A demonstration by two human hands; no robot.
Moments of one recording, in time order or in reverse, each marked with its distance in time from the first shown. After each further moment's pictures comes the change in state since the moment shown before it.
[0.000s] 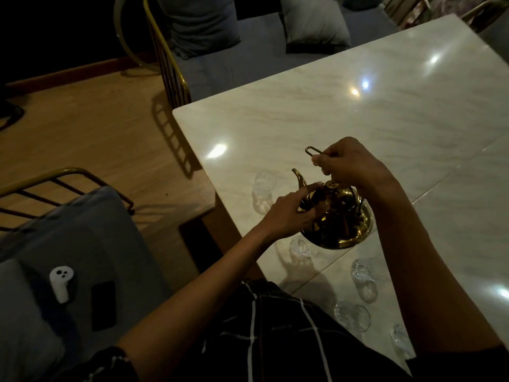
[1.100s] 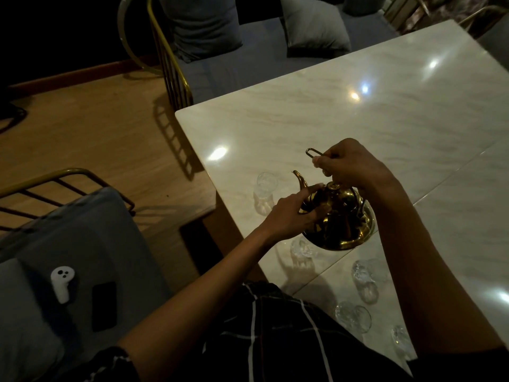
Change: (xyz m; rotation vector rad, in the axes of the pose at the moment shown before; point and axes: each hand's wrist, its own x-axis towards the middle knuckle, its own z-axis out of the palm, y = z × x) left_hand -0.009 0.006 0.000 0.002 0.003 -0.007; right_hand -0.005 -0.004 -0.001 -0.035 -0.013 -0.015
